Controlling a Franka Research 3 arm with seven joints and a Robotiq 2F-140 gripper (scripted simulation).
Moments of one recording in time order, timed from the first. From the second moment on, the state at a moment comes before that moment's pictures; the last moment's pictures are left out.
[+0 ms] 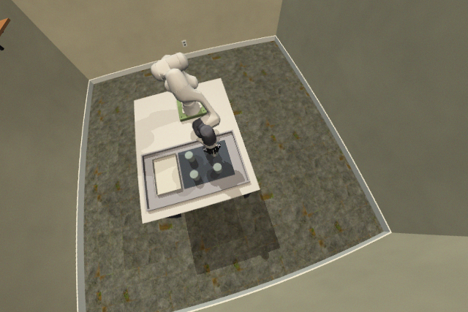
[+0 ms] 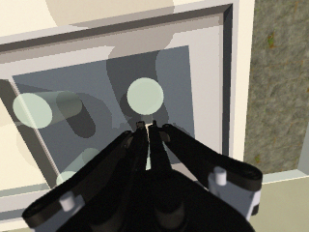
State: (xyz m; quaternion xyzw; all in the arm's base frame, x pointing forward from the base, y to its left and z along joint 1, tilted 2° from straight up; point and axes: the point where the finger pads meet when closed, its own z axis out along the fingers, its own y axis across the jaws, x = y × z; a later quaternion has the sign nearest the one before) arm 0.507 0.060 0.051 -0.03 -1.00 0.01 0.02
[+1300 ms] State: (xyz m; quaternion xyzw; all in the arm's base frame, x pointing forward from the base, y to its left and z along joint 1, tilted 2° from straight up) arm 0.503 0.061 0.055 -0.04 -1.00 0.01 0.01
